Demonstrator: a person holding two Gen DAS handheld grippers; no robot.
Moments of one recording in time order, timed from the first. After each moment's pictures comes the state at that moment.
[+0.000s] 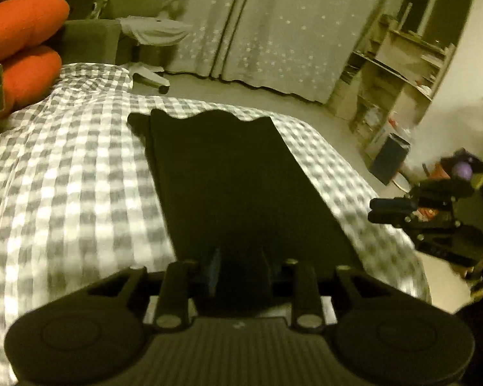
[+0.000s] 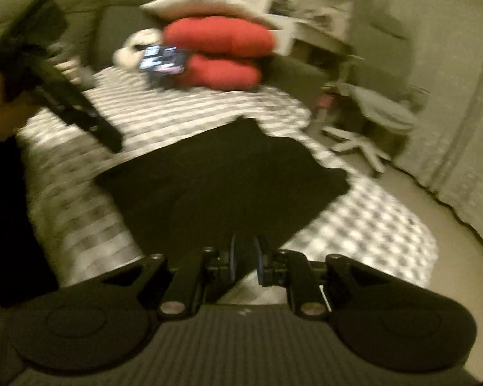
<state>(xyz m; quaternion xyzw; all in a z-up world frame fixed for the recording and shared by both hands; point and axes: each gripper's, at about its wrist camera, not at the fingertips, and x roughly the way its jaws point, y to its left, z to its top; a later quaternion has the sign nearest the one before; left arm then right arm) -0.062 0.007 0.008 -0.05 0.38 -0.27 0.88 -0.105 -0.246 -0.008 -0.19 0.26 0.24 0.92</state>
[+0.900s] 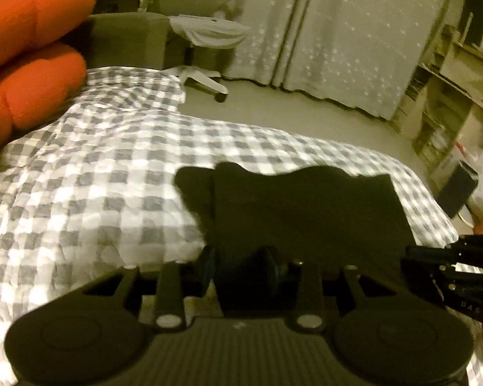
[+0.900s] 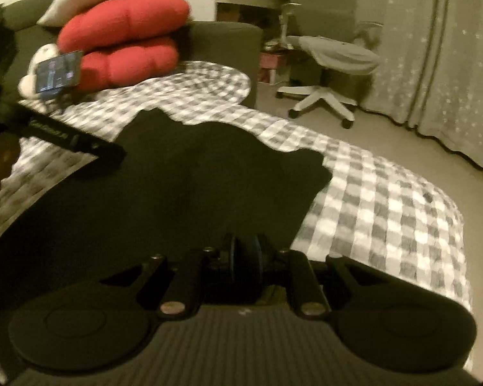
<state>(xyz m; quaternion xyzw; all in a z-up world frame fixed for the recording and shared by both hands) 0.097 -0.004 -0.031 -0.05 0.38 -0.16 0.91 0.042 -0.236 -0.045 -0.08 0.32 0.16 0.93</state>
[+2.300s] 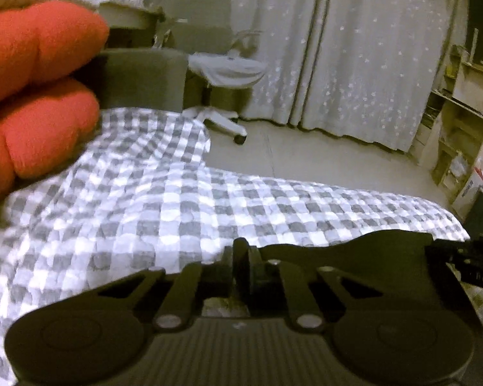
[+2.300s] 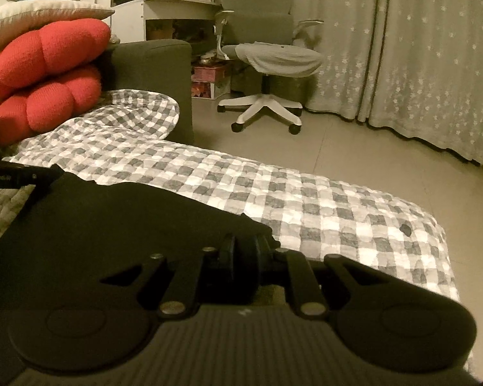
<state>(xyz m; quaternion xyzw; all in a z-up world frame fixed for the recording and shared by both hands) 0.144 0.001 -0.035 -0.02 0.29 -0.14 0.94 0.117 -0.247 -0.042 -0.04 0.30 0.06 0.95</state>
